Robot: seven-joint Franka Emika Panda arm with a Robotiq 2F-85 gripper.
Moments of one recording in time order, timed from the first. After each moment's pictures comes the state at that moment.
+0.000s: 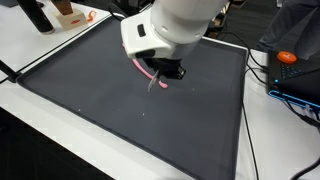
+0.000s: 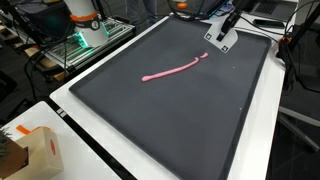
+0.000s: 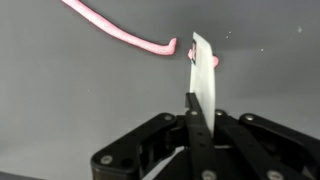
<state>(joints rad) 0.33 0.87 0.02 -1.05 -0.21 1.60 0.44</state>
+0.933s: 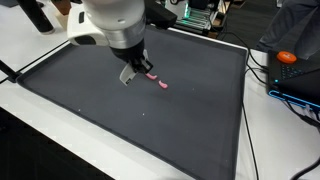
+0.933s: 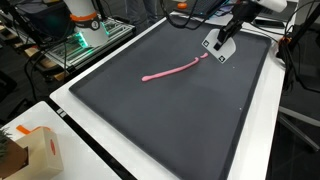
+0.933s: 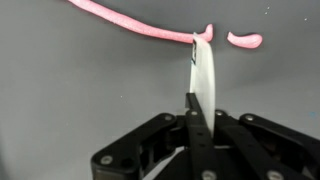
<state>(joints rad) 0.20 0.86 0.02 -1.05 -0.14 1.60 0.45</state>
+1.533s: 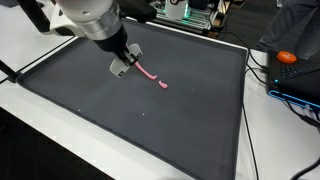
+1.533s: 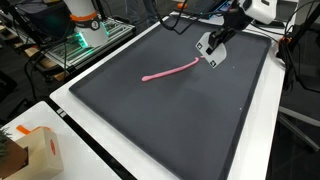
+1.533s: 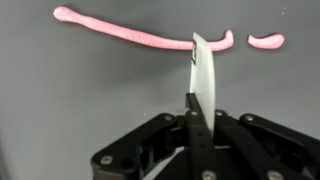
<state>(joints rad) 0.14 0.81 -0.02 -1.14 -0.05 1.60 0.46</state>
